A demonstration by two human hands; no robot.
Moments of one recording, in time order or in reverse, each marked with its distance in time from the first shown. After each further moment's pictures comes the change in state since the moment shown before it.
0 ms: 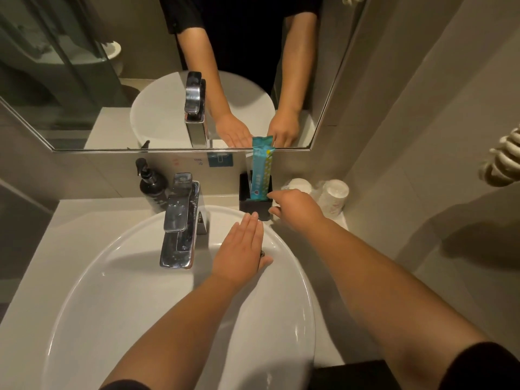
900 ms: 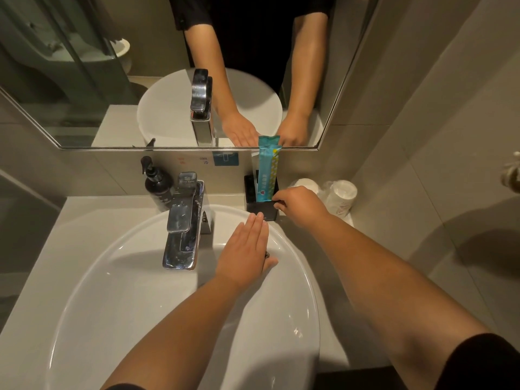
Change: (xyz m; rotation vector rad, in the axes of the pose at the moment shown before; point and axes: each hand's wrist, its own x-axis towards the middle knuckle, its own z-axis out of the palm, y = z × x) left_hand -0.002 0.001 -0.002 -0.042 -0.024 -0.001; right_hand 0.021 0.014 0.012 0.034 0.011 -0.074
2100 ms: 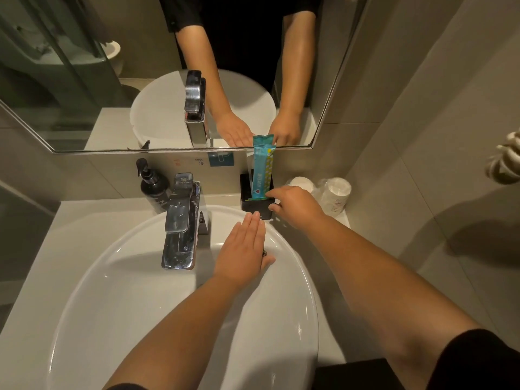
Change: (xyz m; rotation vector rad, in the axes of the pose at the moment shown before) left_hand 0.001 0.000 0.003 -0.028 0.010 0.002; right_hand -0.011 -0.012 -0.005 0.016 0.014 0.044
